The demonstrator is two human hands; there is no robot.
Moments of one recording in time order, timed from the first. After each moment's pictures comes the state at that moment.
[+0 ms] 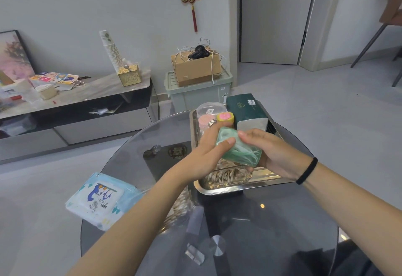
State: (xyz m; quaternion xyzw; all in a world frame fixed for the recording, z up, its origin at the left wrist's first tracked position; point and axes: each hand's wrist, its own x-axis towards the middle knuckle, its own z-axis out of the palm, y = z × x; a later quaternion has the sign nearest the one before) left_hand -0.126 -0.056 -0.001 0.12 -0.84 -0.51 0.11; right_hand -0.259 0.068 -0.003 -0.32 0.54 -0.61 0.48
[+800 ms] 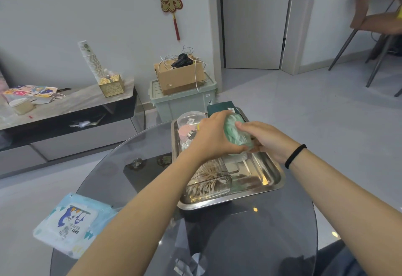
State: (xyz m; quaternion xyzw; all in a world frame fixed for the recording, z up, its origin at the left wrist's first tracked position) left_hand -0.223 -0.053 0.011 0.12 -0.95 -0.21 0.20; right_hand -0.327 0.064 -0.006 -0.29 0.68 -0.58 0.35
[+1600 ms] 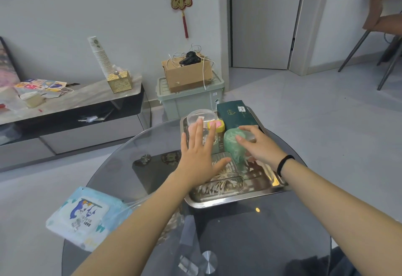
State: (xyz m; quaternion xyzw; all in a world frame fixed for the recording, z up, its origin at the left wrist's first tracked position) left_hand -0.170 -0.085 -0.047 0.22 -0.97 -0.02 0.12; right_hand -0.316 0.035 -0.042 -0.33 0.80 -0.45 0.22
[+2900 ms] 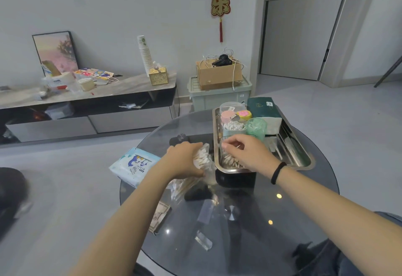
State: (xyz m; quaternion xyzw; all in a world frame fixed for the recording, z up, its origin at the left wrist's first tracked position) left_hand -0.021 -0.068 0.002 0.31 -0.94 -0.11 -0.01; right_hand -0.184 0.043 -0.017 -0.50 0.72 -0.44 0.18
